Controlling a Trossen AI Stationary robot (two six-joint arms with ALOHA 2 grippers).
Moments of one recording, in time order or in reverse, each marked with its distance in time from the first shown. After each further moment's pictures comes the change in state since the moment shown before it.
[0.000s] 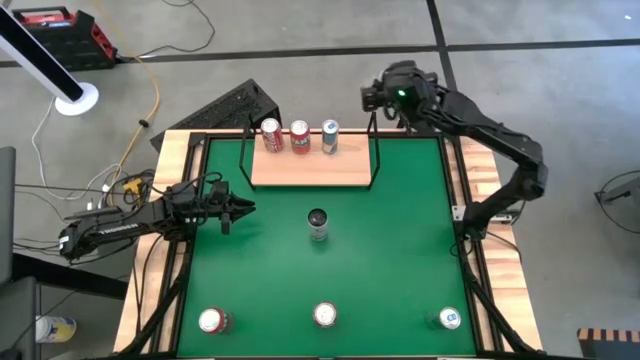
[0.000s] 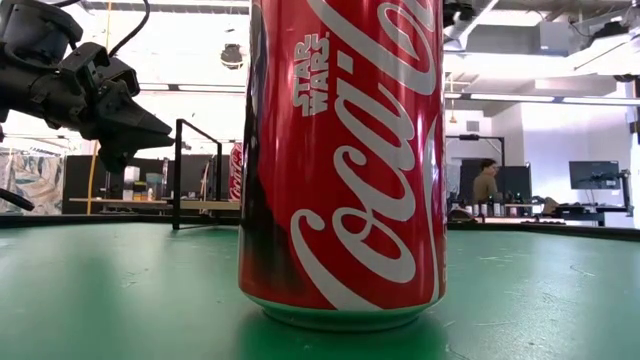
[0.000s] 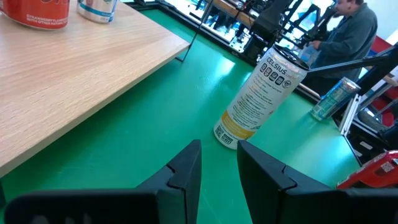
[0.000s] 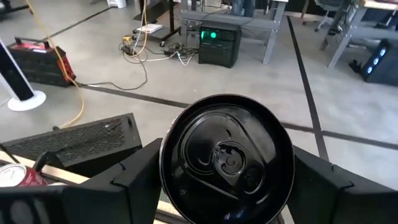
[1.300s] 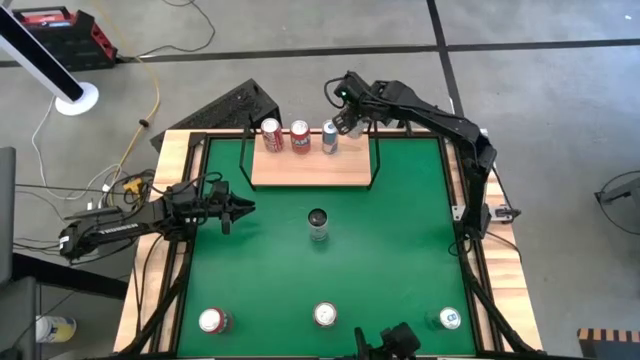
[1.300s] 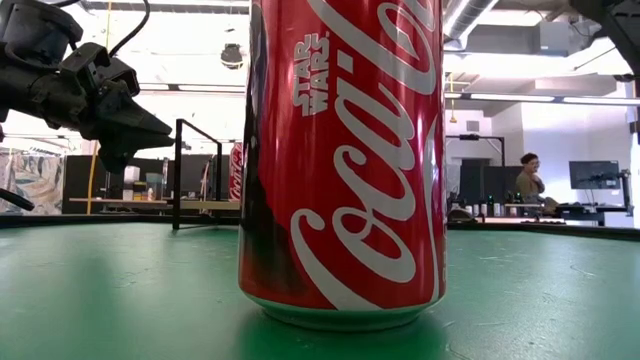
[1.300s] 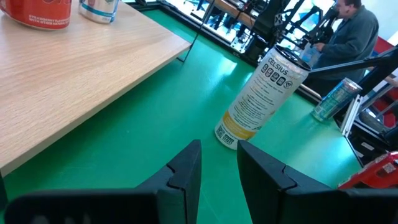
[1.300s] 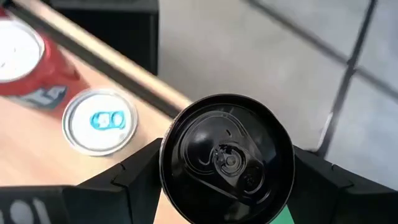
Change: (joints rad) left arm 0.000 0.000 0.000 0.000 -0.005 0.000; right arm -0.108 0.409 0.238 -0.335 -0.370 -0.057
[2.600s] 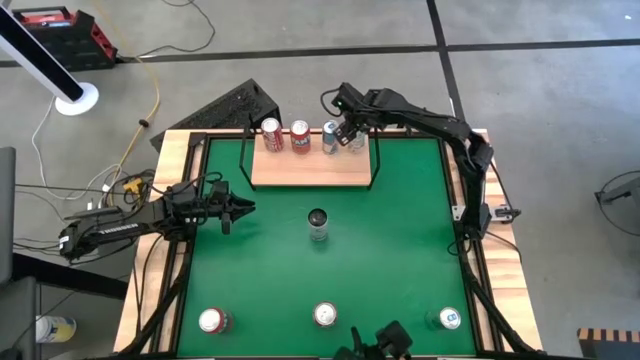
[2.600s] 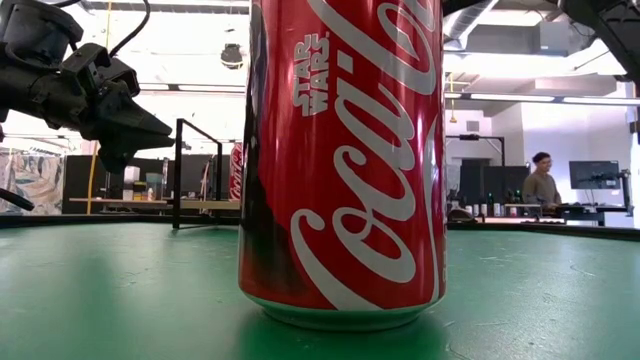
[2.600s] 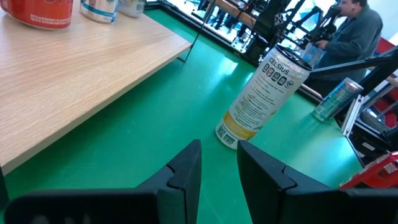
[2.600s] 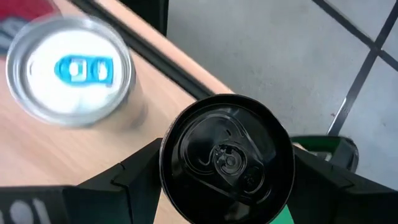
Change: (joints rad) left arm 0.000 0.002 0.000 0.000 -0.003 0.000; right arm -0.018 0.034 -0.139 0.055 -0.108 -0.029
